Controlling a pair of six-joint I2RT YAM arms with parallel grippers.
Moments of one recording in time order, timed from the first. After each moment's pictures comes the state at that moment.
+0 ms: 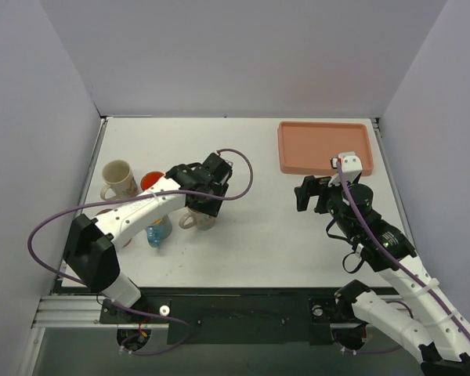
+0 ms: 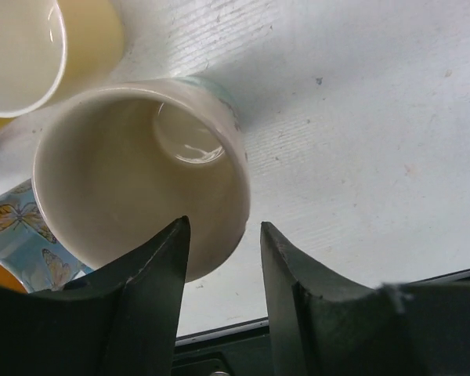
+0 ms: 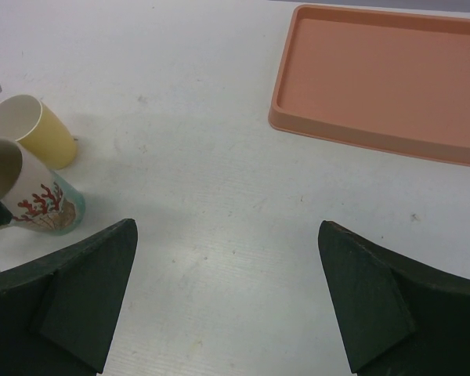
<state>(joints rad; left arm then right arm) -0.76 1.58 1.34 -0.93 -0.22 -0.35 0.56 0.73 0.84 -0.42 0.27 0.20</state>
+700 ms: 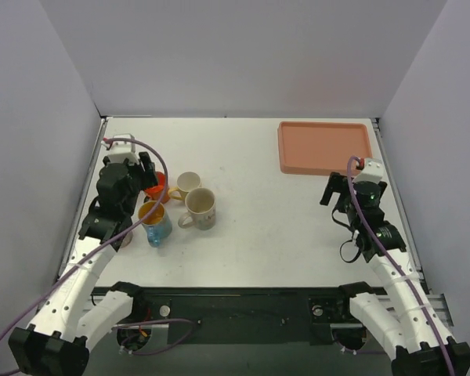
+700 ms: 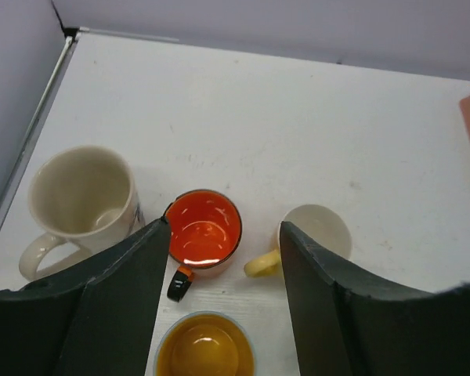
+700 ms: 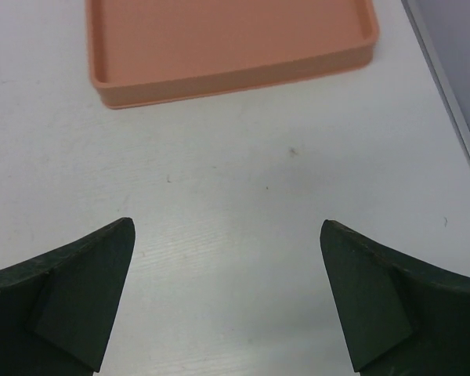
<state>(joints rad) -0.30 0.90 0.93 -0.25 -0.29 -0.19 0.21 0.79 0.70 -0.35 0.27 0.19</state>
